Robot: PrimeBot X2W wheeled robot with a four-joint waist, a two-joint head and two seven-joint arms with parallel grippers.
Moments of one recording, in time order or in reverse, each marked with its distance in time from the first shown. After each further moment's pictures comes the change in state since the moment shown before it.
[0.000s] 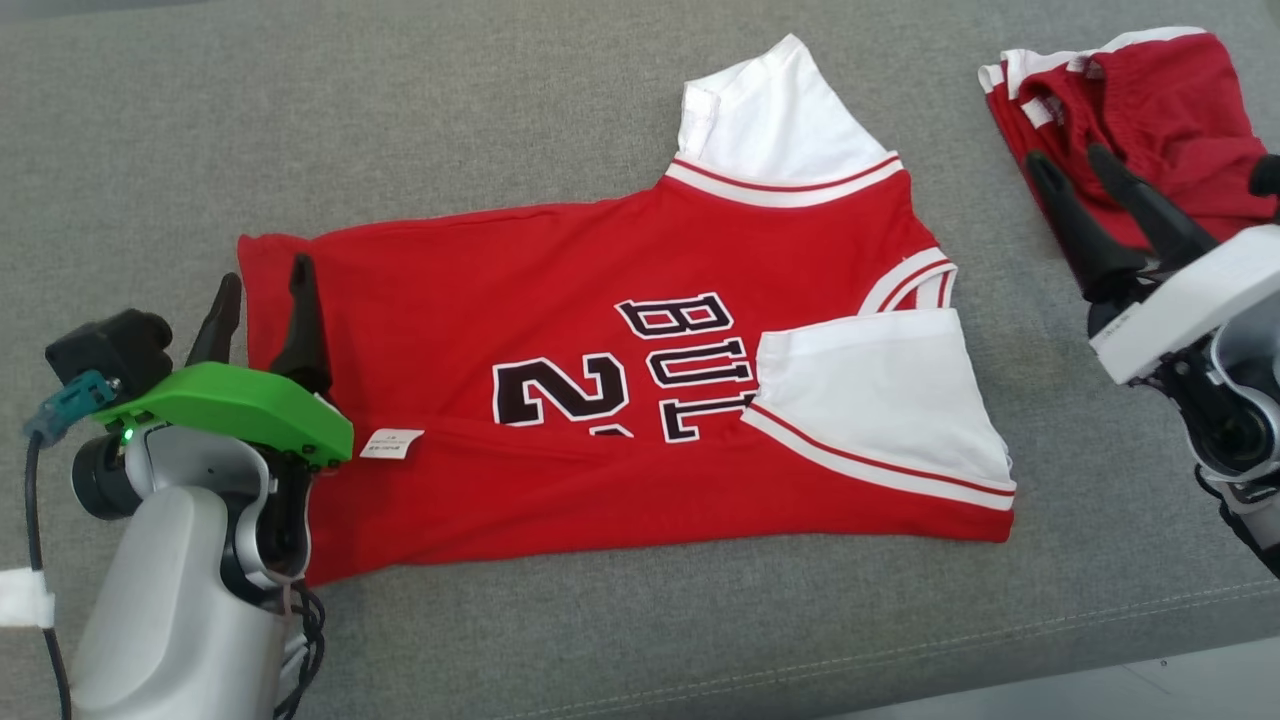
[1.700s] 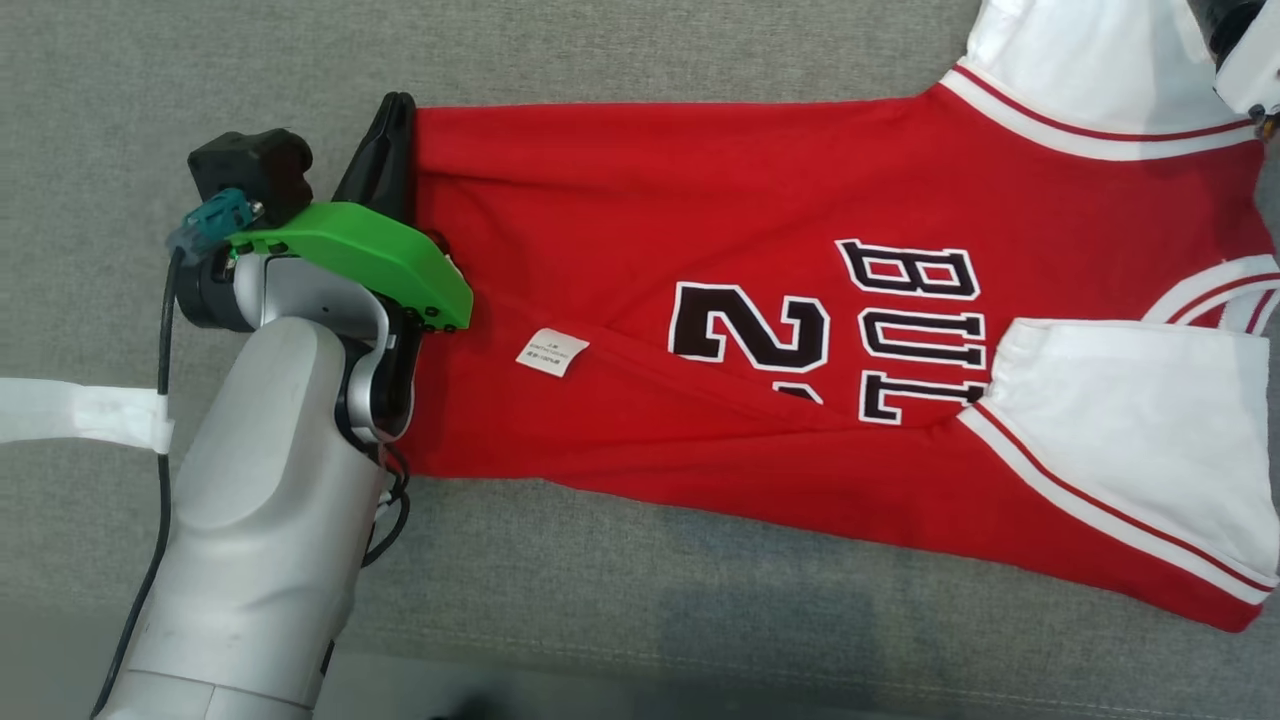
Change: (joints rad) left arm -0.332 -0.101 -0.158 0.250 0.102 -0.062 -0.062; right arm -0.528 0.019 0.059 0.492 -0.121 -0.002 0.287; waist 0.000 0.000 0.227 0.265
